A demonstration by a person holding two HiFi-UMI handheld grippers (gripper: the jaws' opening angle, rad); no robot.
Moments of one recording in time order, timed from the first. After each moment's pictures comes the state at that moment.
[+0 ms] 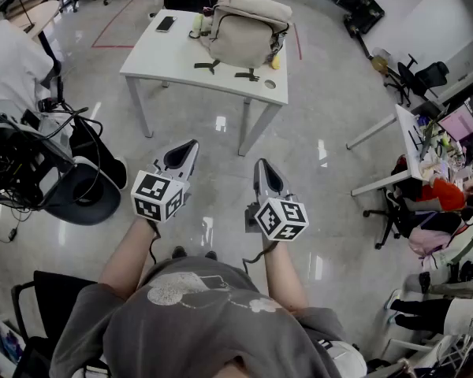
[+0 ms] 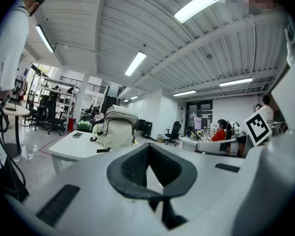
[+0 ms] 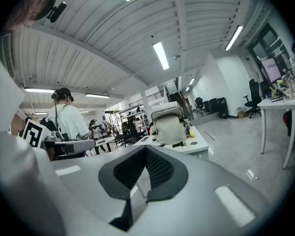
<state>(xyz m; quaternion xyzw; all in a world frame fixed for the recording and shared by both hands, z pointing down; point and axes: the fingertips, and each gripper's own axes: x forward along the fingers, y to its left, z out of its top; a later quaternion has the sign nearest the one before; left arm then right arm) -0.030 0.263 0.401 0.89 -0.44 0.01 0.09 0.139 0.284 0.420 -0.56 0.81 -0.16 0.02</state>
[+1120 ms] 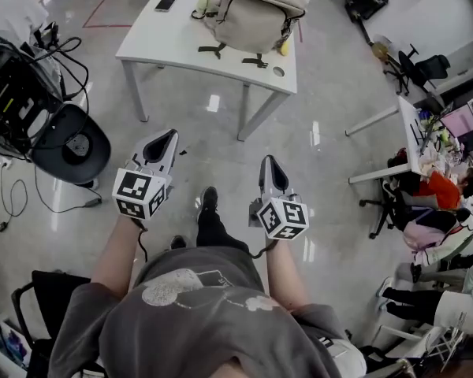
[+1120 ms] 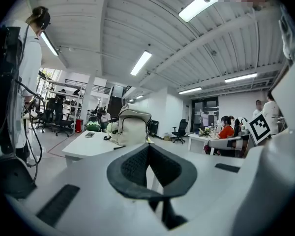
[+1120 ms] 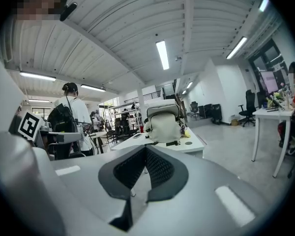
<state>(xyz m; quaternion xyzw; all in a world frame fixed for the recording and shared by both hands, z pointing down) -0.111 0.219 0.431 0.88 -0.47 0.03 0.09 0.123 0.250 0.454 -0.60 0.79 -0.14 -0.01</state>
